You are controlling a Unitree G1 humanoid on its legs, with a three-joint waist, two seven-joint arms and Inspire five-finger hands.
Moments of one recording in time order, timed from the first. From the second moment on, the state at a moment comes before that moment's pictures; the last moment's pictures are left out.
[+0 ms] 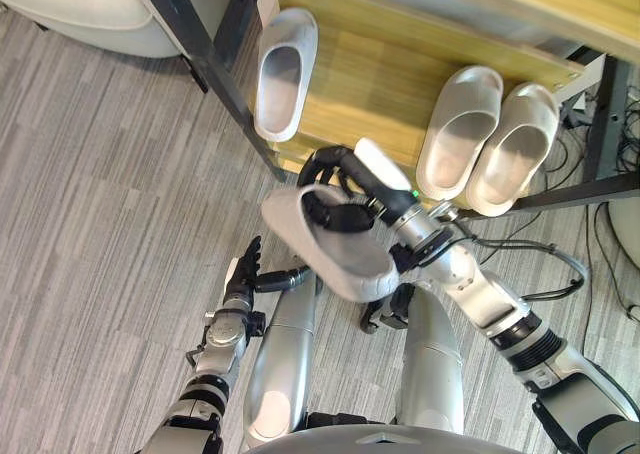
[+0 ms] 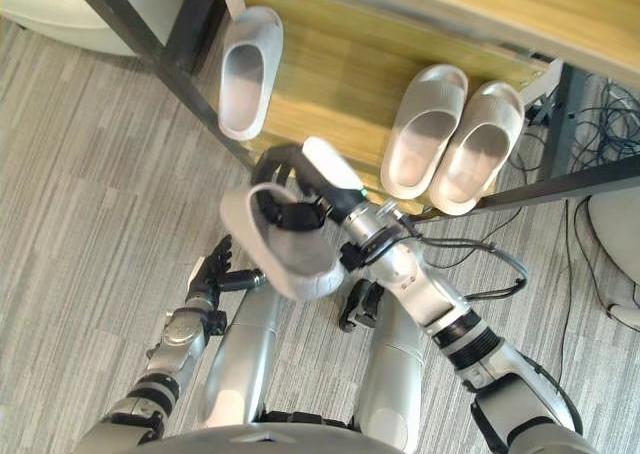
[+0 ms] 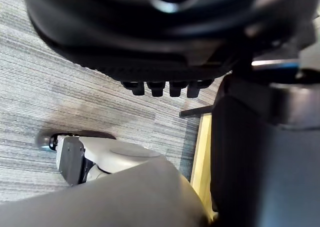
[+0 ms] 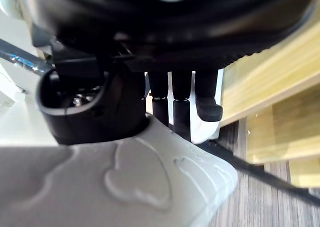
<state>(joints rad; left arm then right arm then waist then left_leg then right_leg) -0.18 0.17 -0.01 0.77 -0.12 -0.22 0.06 -0.47 -0.49 0.44 -0.05 -0.24 -0.20 -0.14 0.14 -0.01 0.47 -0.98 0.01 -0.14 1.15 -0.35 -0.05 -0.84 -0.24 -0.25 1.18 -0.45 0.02</state>
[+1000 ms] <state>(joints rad) -0.18 0.10 0.06 0.67 -0.13 -0.22 0.13 -0.78 -0.33 0.25 0.21 -0.60 0.00 -0.49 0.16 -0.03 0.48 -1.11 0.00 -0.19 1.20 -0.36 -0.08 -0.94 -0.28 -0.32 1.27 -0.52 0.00</state>
